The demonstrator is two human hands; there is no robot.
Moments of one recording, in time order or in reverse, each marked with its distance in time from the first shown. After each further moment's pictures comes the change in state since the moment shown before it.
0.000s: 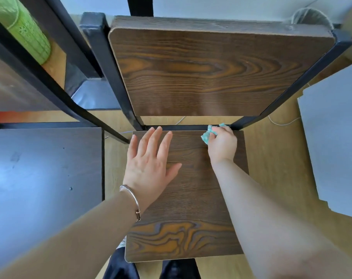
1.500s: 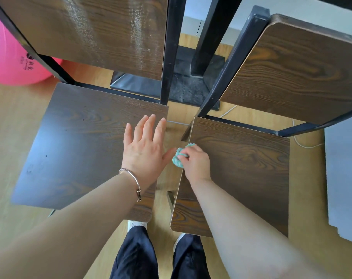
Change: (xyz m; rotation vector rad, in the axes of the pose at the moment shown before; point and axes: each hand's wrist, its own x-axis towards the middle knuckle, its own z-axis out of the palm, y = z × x) left_hand -0.102 -0.152 -0.020 -0.050 0.039 -0.268; right_hand -0.179 -0.123 0.103 -0.001 -0.386 -0.375
